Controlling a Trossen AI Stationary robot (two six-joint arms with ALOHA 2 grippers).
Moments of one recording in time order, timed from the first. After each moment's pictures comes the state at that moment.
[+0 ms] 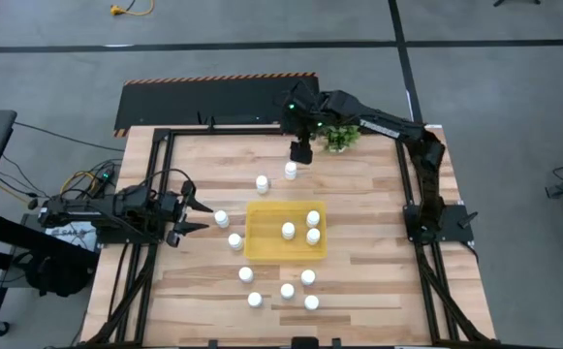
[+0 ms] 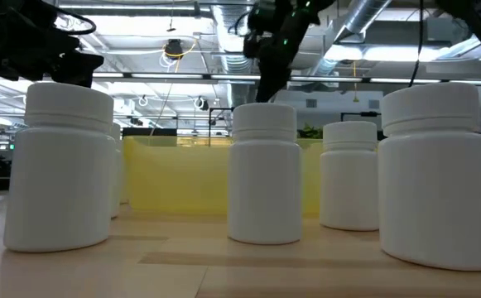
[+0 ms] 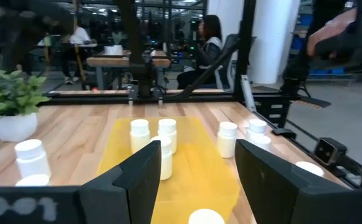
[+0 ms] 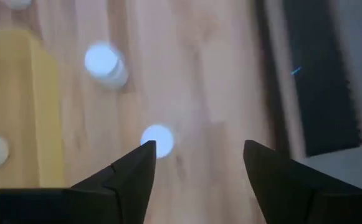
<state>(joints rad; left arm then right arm) -0.01 0.03 0.03 0.02 0.18 -0.04 -0.44 1.99 1.96 -1.08 -0.07 -0.39</state>
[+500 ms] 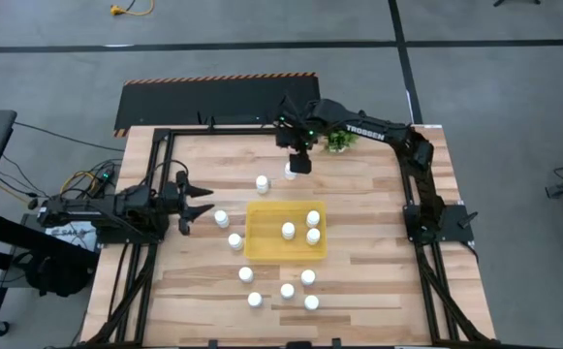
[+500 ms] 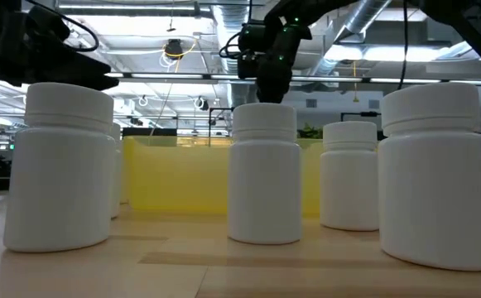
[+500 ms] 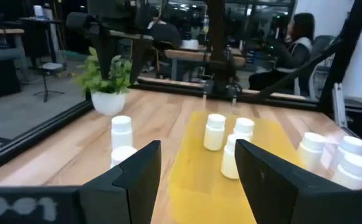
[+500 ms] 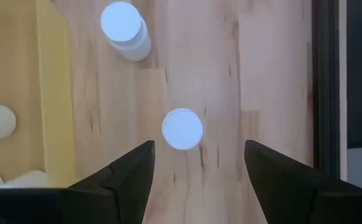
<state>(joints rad) -0.01 0.04 0.04 -0.01 -0.17 -0.09 -0.41 2.07 1.96 -1.13 -0.10 -0.44</state>
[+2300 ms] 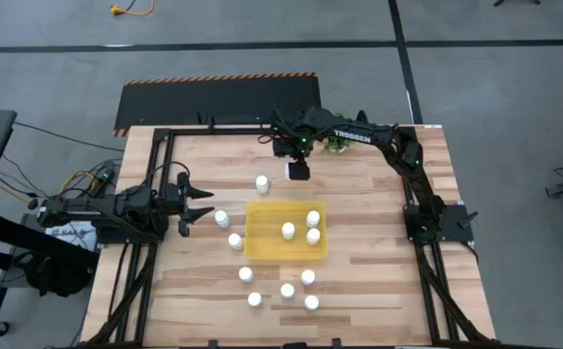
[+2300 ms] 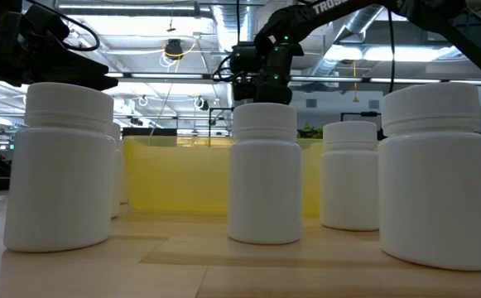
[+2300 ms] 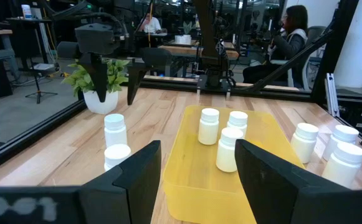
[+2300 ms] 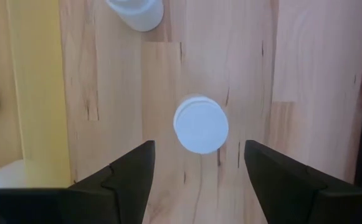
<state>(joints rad) -0.01 0.05 0.04 -0.02 -0.14 -0.06 -0.40 2.17 1.96 -1.15 -0.10 -0.47</state>
